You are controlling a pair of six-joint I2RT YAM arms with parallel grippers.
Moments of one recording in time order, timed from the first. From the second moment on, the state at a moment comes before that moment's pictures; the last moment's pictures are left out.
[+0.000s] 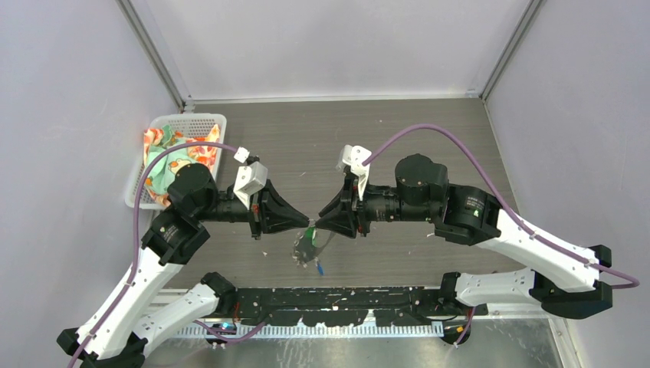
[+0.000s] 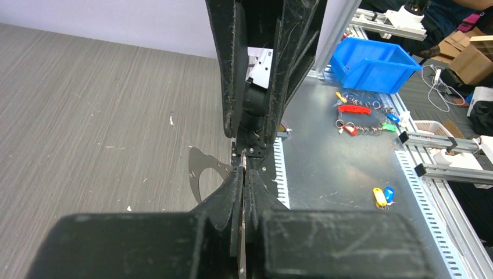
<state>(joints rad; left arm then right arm) -0.63 0.75 1.05 -0.34 0.95 -0.15 1.17 1.10 1.42 -0.55 -0.23 0.15</state>
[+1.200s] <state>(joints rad) -0.63 0.75 1.06 -0.34 0.95 -0.16 1.16 1.11 1.37 -0.50 -0.22 0.20</state>
